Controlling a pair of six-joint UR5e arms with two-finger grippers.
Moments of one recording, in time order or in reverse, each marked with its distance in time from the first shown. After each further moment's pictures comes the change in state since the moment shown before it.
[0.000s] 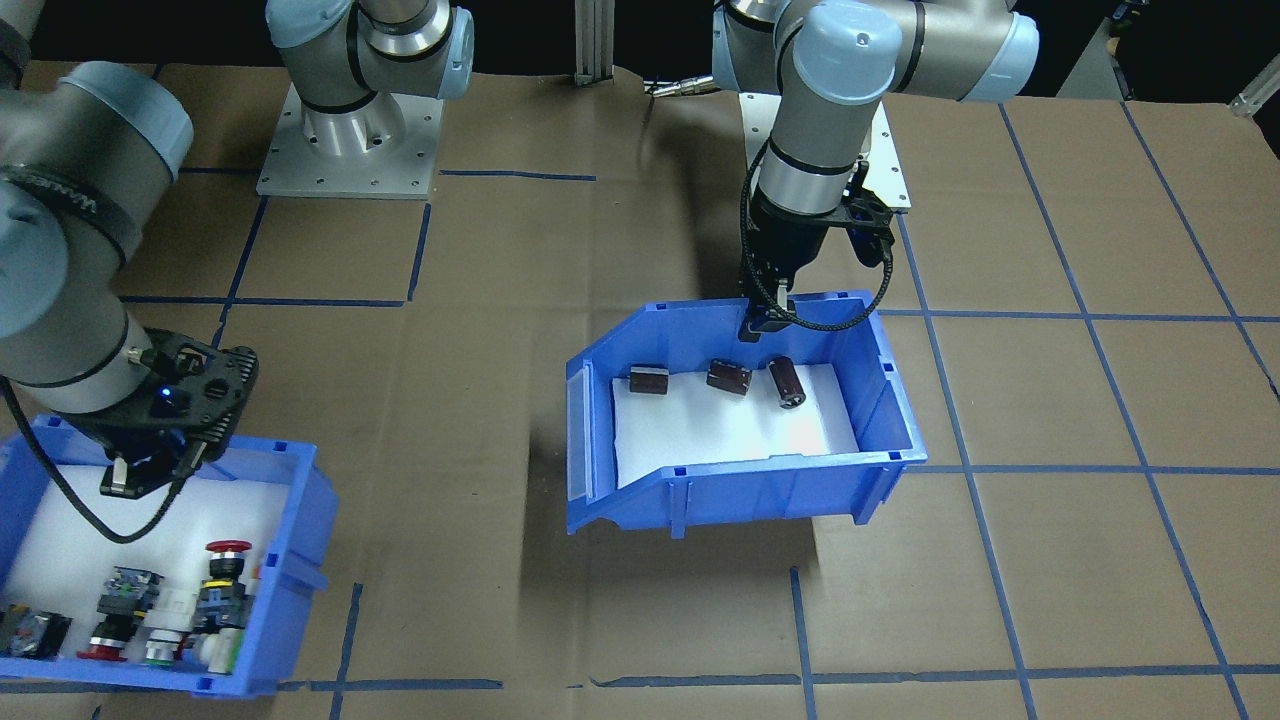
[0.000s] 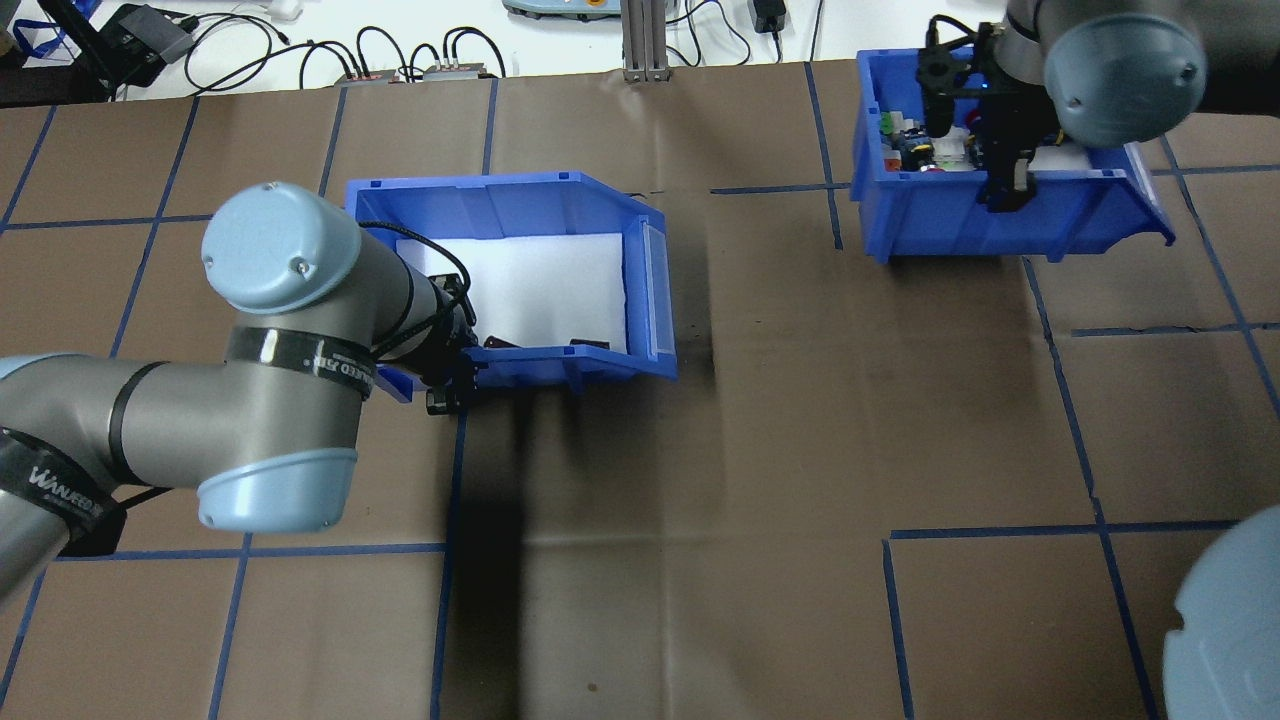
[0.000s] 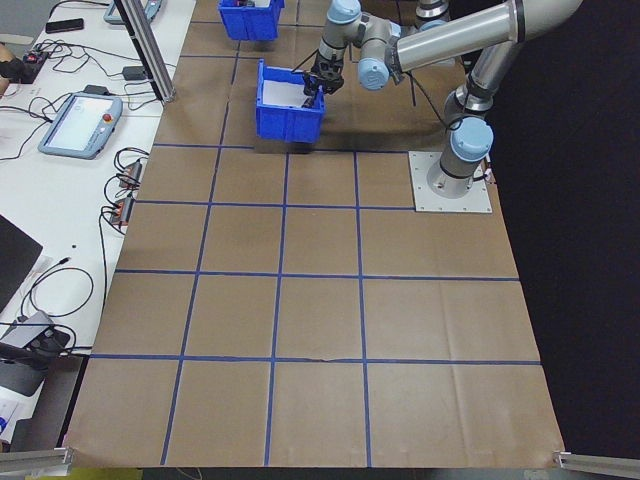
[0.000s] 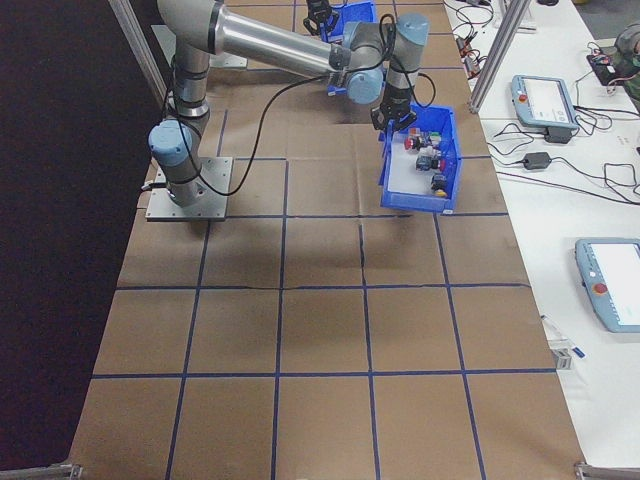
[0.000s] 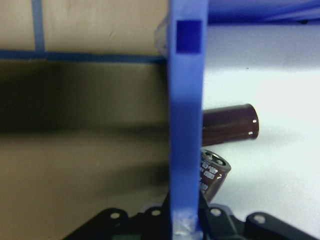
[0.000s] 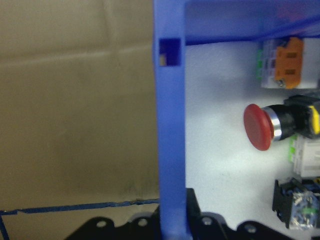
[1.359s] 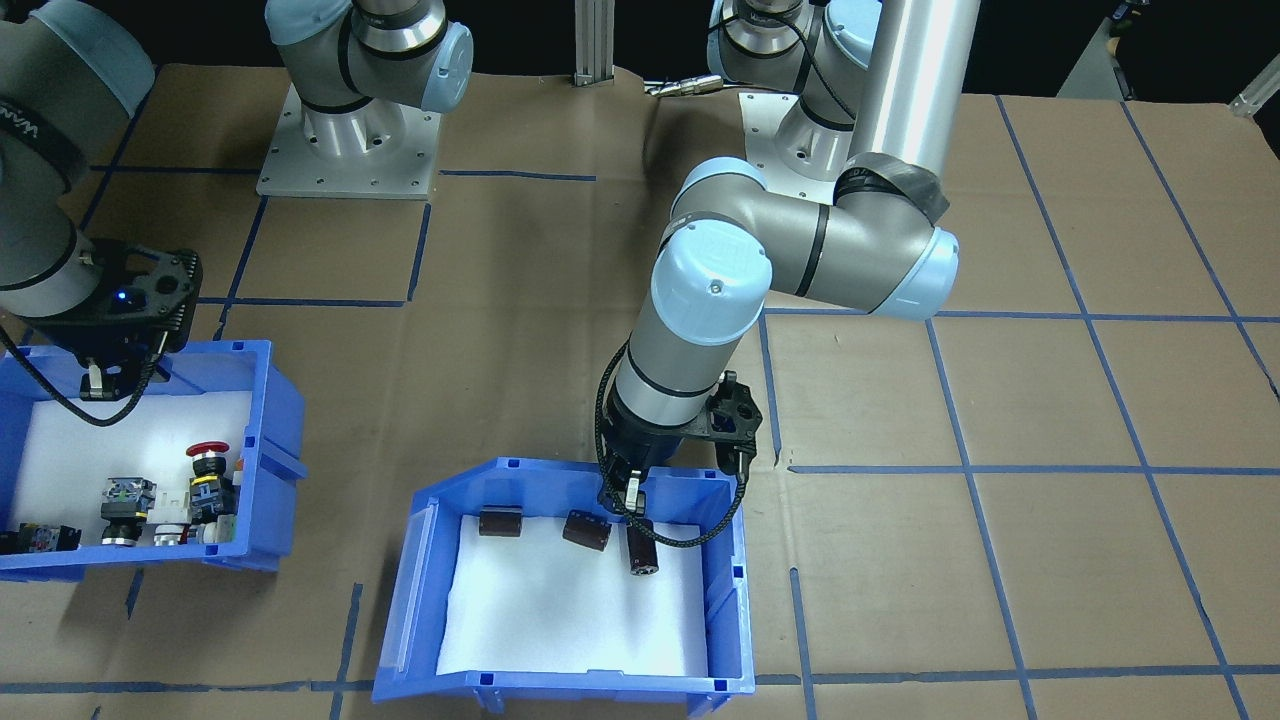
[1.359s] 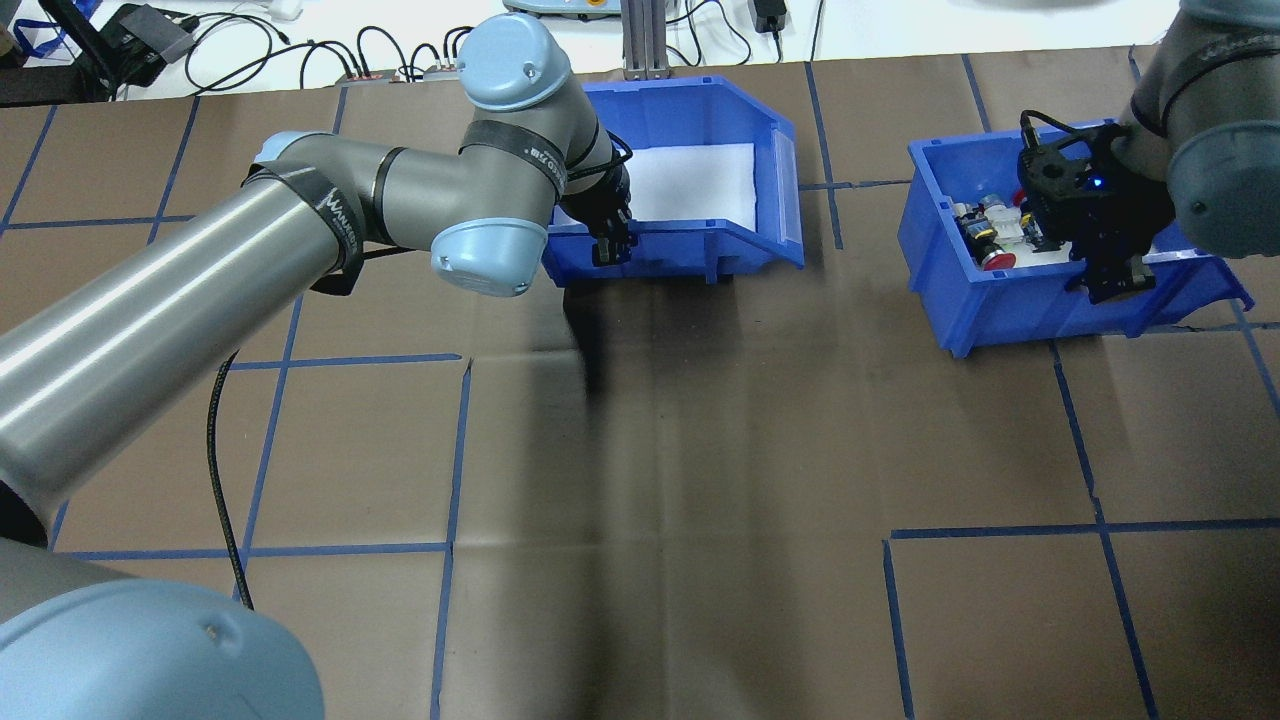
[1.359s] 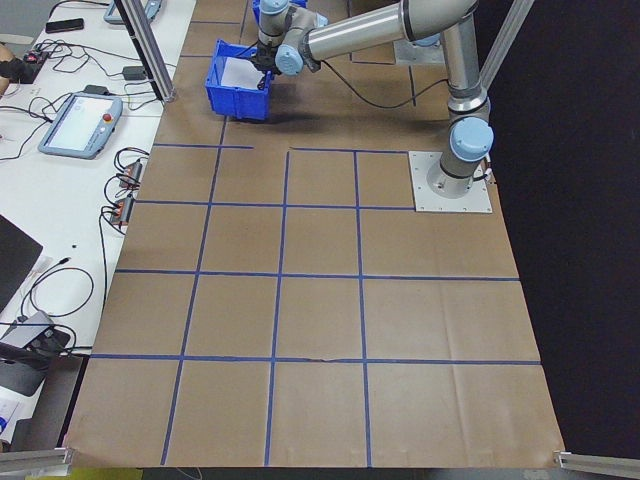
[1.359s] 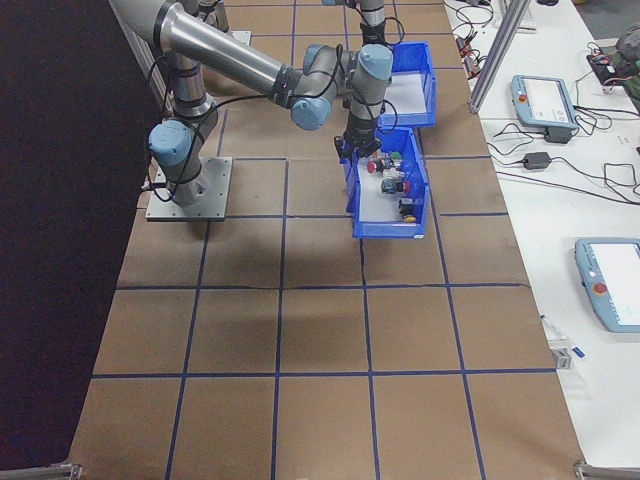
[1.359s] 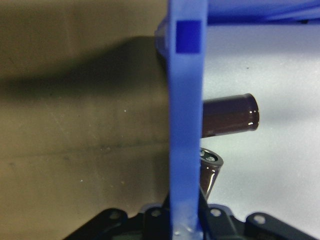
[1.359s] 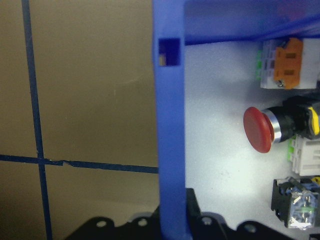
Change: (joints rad) left arm -0.174 -0.504 0.494 -0.002 -0.089 -0.112; right arm -0.118 -0.152 0.220 -0.018 0.006 -0.254
